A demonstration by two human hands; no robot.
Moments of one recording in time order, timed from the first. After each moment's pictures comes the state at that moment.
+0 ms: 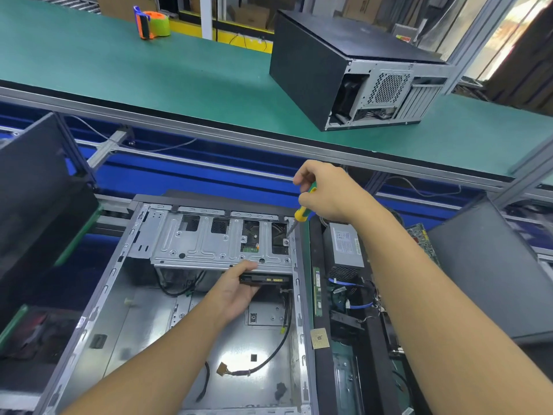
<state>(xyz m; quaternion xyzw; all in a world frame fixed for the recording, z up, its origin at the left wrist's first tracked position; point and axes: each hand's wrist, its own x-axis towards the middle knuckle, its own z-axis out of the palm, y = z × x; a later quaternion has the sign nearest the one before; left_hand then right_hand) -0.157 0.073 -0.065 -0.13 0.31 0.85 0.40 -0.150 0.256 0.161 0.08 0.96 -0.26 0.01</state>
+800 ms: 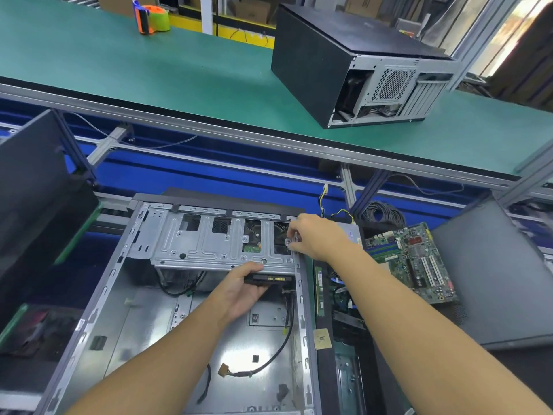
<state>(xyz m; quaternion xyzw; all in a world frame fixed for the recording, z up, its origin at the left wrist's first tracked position) -0.159 0.078 -0.064 -0.12 0.29 0.84 0.44 -0.154 0.262 0.056 0.03 0.99 -0.02 0.15</state>
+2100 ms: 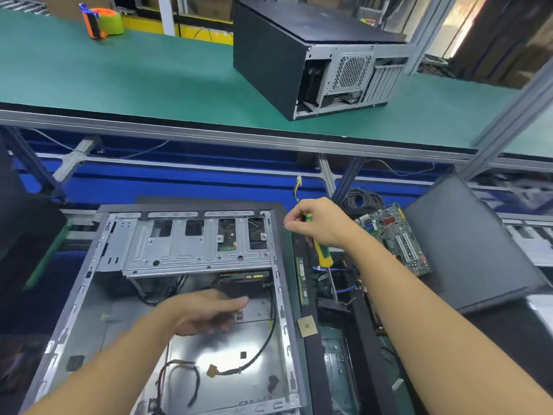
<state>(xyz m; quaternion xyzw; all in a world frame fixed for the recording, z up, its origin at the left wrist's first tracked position) -0.157 0.029 -0.043 0.06 0.63 0.44 0.64 -0.103 0.300 0.090 0.09 0.93 -0.35 0.02</state>
